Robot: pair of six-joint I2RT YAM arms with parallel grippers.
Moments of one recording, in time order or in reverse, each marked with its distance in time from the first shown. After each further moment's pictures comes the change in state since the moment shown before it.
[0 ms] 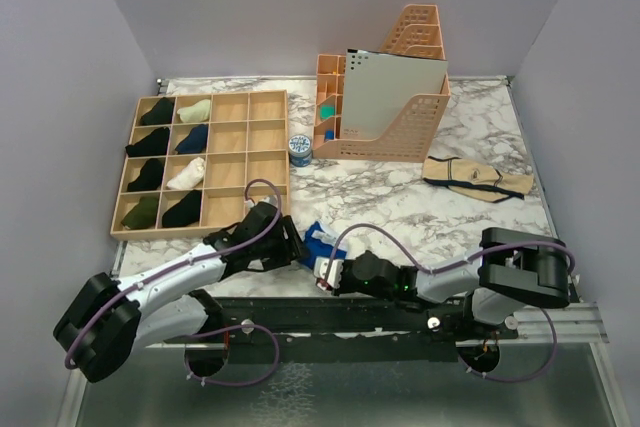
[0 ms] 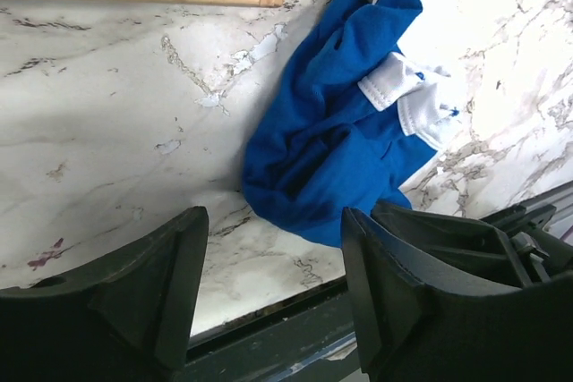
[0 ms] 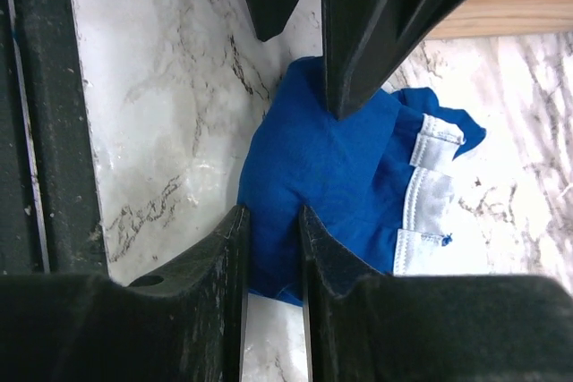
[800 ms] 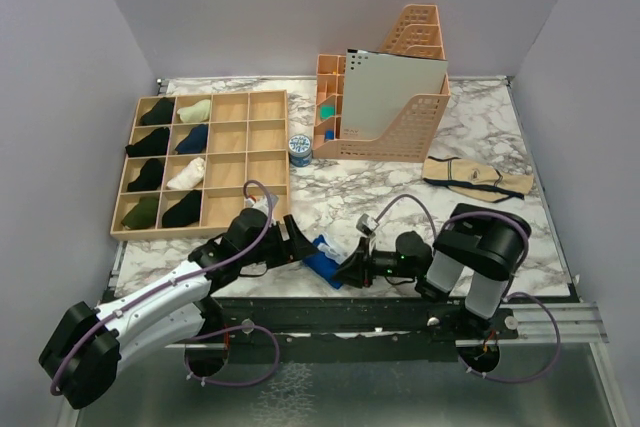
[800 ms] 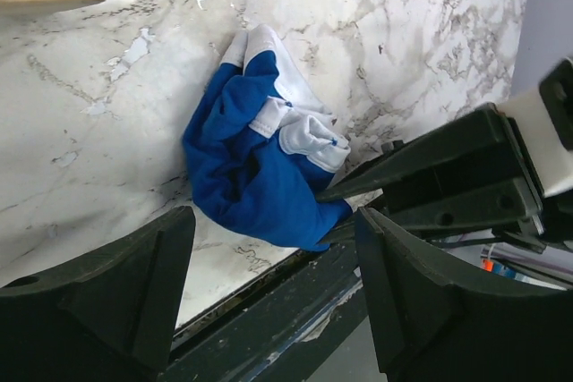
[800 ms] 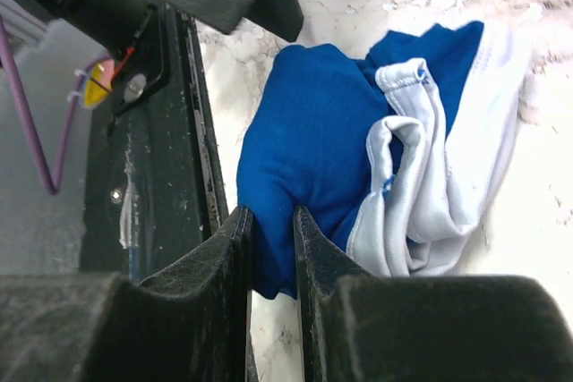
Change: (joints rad) left arm 0.007 -0.214 -0.099 0.148 0.107 0.050; right arm -0.368 0.212 -0.218 0.675 -0.622 0.832
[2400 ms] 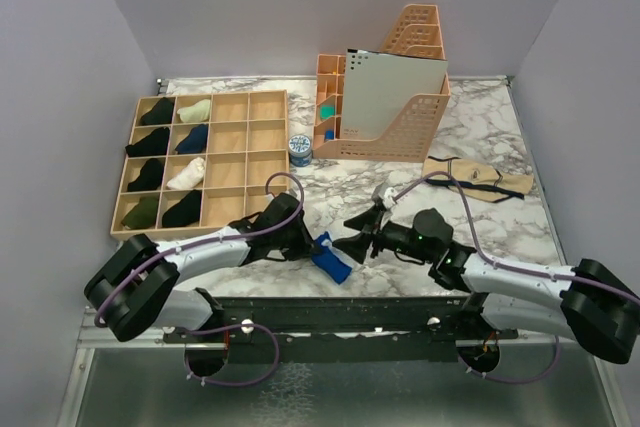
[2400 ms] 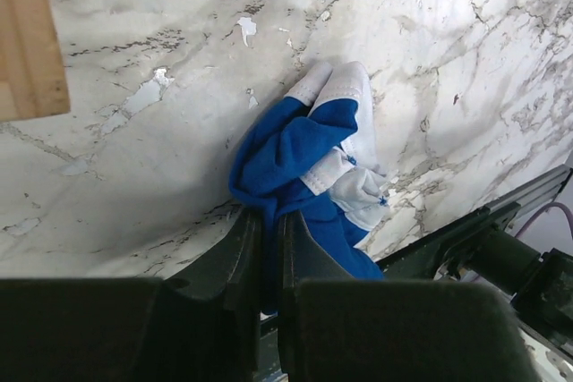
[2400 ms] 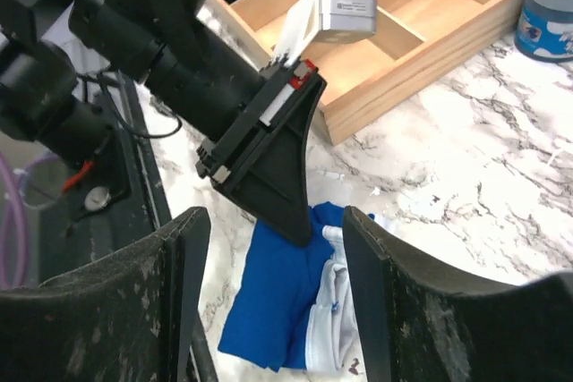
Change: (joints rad) left arm -0.050 0.457 0.190 0.024 -0.058 -0.129; right arm -0.086 -0.660 0.121 -0.638 0.147 -0.127
